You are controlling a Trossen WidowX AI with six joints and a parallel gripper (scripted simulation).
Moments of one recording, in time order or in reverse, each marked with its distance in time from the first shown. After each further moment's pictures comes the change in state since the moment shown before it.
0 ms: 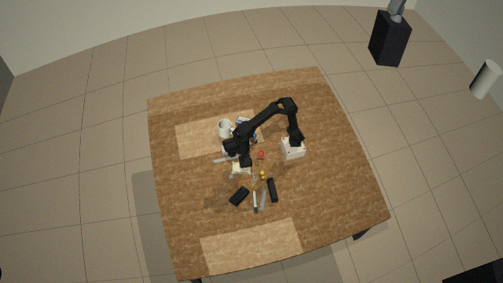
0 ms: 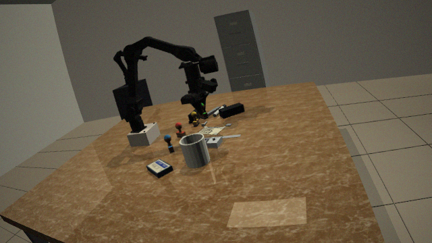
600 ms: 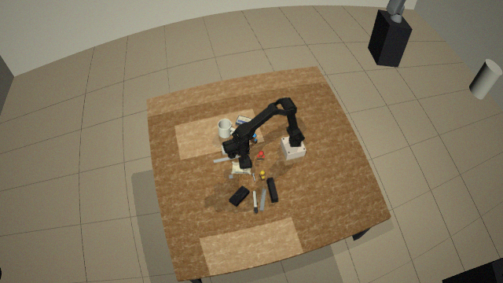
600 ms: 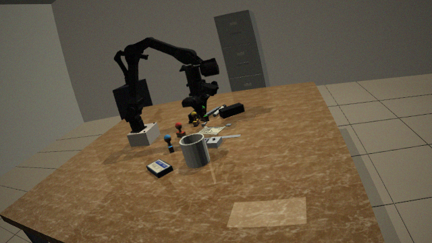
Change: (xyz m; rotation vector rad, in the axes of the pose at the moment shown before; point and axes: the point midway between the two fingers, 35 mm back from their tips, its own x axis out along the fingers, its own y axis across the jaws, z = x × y) arm 0.012 0.000 0.001 0.000 -0.001 0.000
